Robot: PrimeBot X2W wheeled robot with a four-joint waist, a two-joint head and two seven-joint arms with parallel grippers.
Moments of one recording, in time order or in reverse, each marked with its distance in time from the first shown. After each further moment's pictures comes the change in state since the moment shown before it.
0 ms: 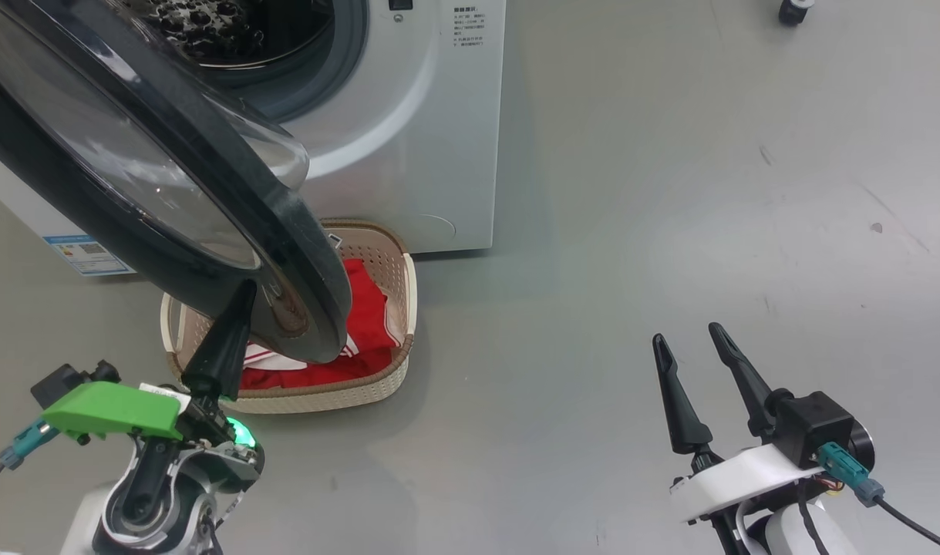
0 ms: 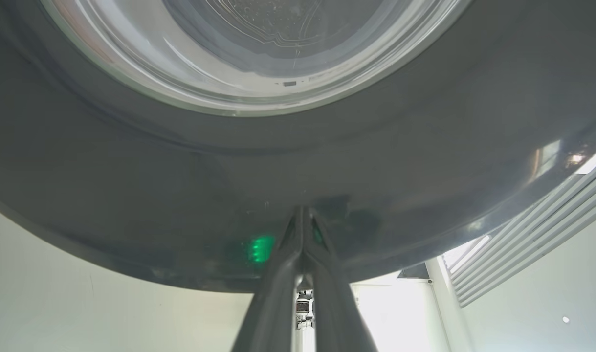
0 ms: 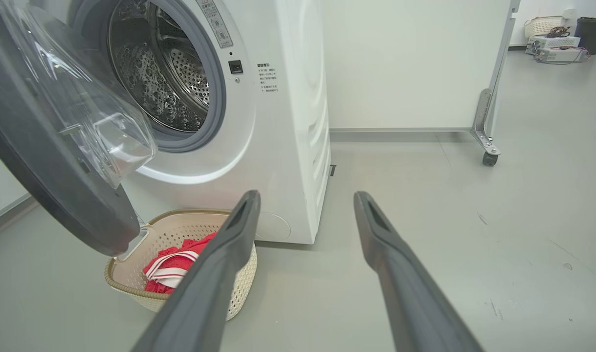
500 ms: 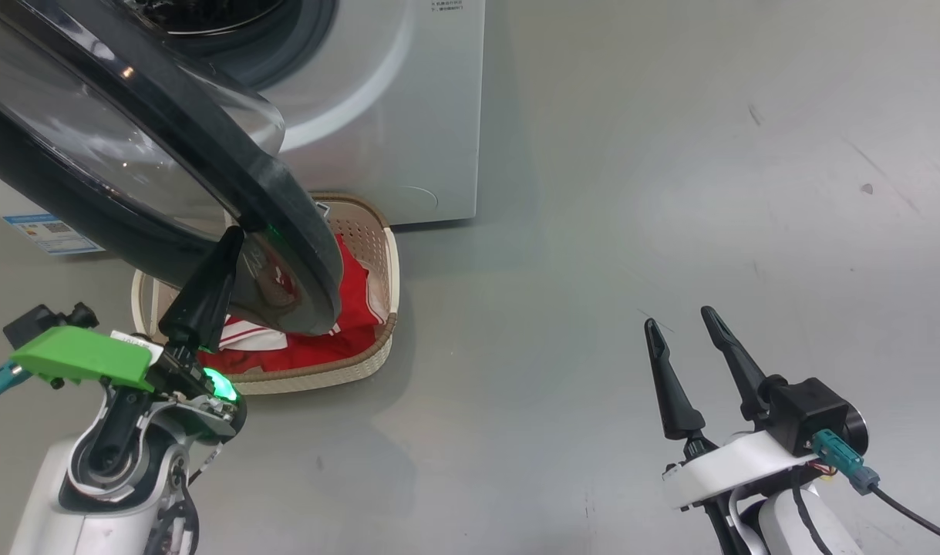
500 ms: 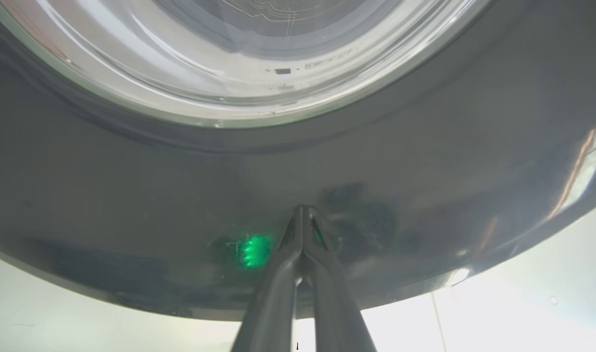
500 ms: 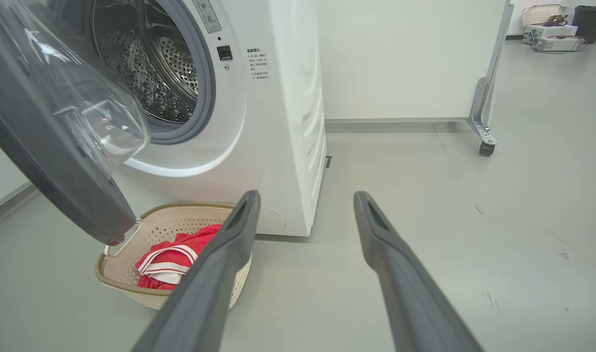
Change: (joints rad) left arm -0.092 0.039 0.013 -0.001 -0.047 0.033 0.073; right arm -0.027 0.000 0.014 -0.006 0.000 -0.002 0.000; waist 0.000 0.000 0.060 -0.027
